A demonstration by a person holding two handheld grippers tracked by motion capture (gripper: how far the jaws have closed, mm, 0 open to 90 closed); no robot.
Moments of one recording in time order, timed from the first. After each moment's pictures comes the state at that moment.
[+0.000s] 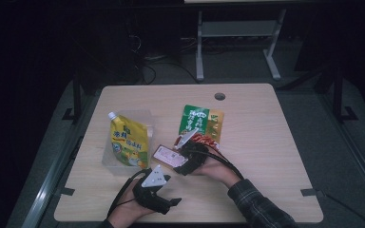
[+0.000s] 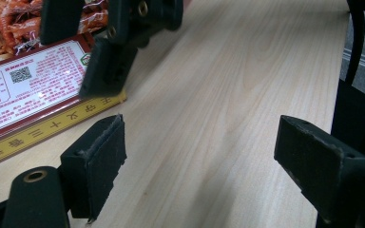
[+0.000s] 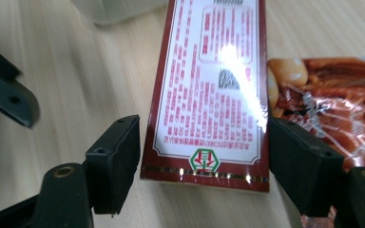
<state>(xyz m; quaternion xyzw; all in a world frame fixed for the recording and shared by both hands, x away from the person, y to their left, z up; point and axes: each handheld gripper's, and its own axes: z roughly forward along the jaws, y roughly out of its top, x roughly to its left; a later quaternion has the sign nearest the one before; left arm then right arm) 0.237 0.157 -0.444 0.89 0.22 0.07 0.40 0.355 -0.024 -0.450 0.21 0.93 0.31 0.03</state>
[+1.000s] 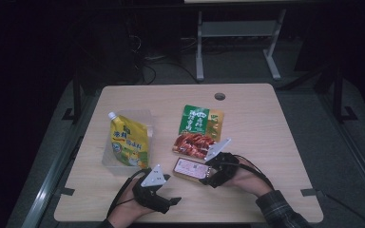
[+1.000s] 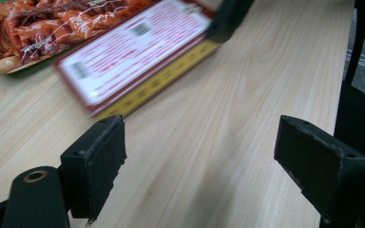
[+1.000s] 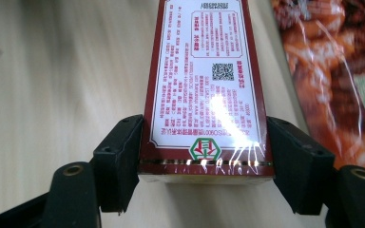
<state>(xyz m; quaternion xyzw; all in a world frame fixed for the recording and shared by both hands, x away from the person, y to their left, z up) 0.238 0.157 -0.444 0.89 0.22 0.07 0.40 0.314 -0.107 -0.442 0.18 0.93 0.31 0.02</state>
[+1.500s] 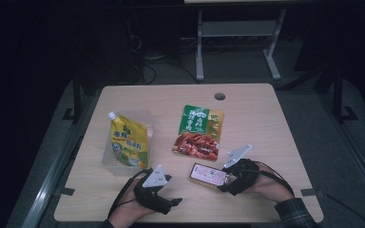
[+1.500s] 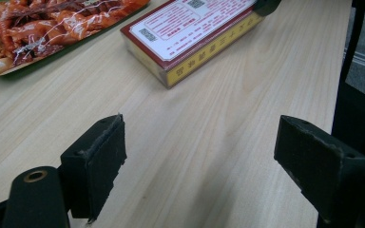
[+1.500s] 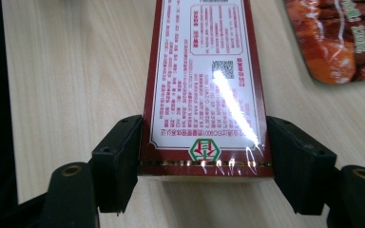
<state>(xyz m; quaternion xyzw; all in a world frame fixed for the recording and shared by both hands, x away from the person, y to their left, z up) 0.237 0.154 -0.444 0.88 0.22 0.07 0.41 0.292 -0.159 -0.443 0.19 0.93 0.31 0.02</state>
